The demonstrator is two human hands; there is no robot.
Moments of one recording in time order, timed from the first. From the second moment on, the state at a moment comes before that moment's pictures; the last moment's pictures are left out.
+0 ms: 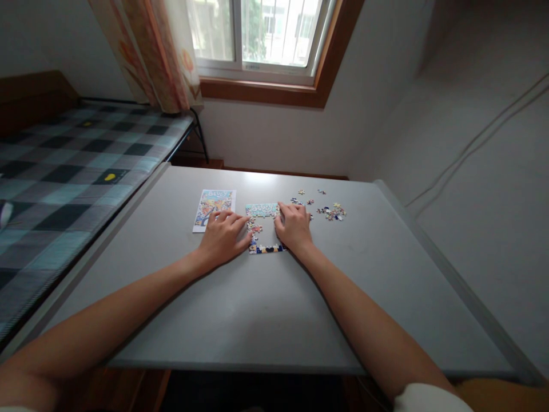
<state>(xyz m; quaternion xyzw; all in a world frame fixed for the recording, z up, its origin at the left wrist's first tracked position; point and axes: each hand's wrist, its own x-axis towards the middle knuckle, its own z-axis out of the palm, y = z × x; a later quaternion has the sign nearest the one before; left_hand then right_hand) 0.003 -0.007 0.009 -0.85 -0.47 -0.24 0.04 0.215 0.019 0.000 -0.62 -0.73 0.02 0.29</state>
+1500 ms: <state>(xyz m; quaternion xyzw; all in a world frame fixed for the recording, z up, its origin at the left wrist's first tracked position) 0.004 -0.008 0.012 -0.82 -0.50 -0.26 0.04 0.221 0.036 -0.006 -0.51 -0.63 0.30 0.51</state>
